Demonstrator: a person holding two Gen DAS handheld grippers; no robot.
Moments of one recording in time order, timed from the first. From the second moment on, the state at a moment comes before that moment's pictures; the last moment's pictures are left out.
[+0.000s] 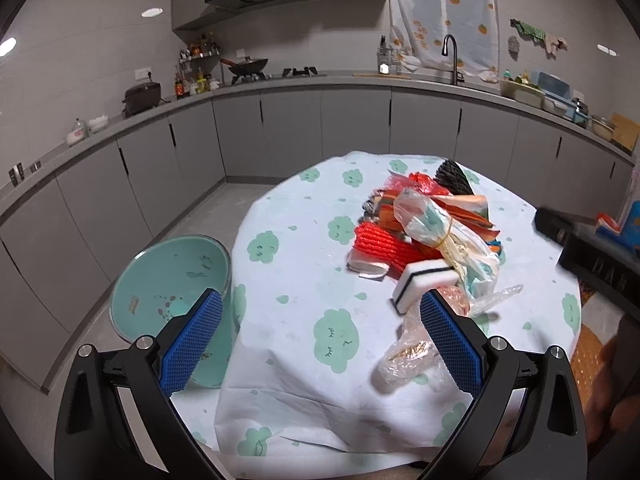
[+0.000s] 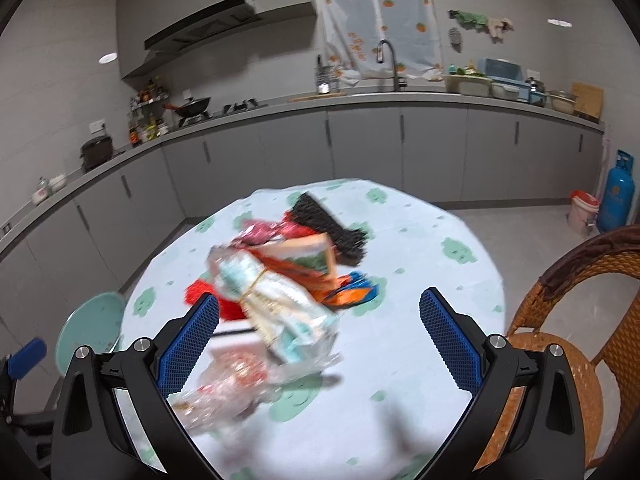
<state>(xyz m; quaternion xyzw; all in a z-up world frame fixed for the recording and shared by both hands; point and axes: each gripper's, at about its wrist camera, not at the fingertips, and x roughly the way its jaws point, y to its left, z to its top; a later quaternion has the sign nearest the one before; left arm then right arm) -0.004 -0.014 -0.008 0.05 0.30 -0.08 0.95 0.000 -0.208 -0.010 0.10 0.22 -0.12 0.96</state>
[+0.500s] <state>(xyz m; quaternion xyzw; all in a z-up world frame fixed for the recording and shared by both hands) 0.028 -0.071 -0.062 0.08 0.39 -0.17 0.90 0.016 -0.252 -0.026 0.13 0.24 -0.16 0.95</state>
